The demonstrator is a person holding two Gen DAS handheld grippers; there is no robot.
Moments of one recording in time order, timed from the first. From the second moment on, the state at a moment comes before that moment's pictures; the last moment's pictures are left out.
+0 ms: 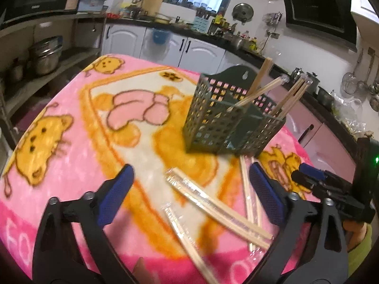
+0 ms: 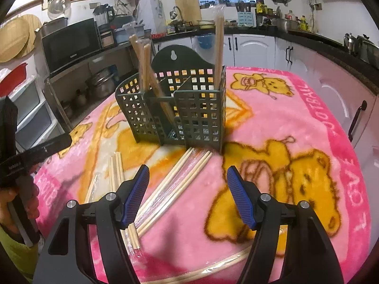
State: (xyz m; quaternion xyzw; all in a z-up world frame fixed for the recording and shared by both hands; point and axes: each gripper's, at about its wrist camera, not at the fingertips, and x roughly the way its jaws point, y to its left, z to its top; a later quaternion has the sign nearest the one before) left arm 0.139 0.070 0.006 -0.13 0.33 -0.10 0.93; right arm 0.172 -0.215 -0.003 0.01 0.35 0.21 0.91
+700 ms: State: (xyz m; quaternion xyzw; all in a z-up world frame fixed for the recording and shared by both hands) left arm 0.141 0.064 -0.058 -0.14 0.43 -0.12 0.89; right arm 0.249 -0.209 -0.048 0.08 0.43 0.15 0.89
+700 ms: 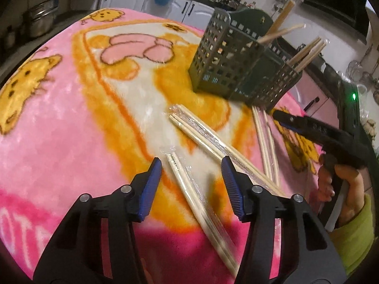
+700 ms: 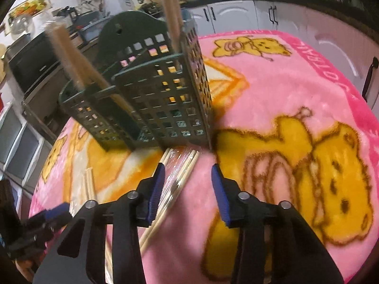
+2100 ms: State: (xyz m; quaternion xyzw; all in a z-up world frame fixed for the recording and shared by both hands) left arm 0.151 0.053 0.000 -0.10 0.36 -0.13 0.92; right arm 0.223 -0.247 0.000 0.16 0.35 0.20 0.90
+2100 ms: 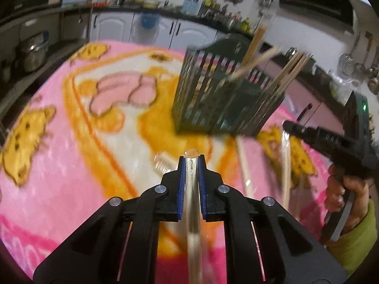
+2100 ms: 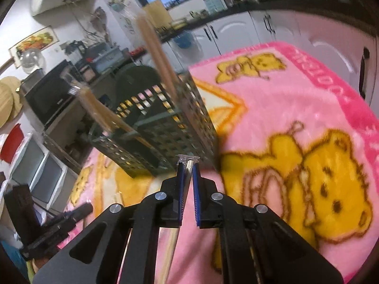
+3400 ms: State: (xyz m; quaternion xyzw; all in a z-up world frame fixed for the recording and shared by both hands) left arm 0.164 0.017 0.153 -0.08 0.18 -0.19 0.96; right arm 0.161 -0.249 0.116 0.11 0.17 0.25 0.95
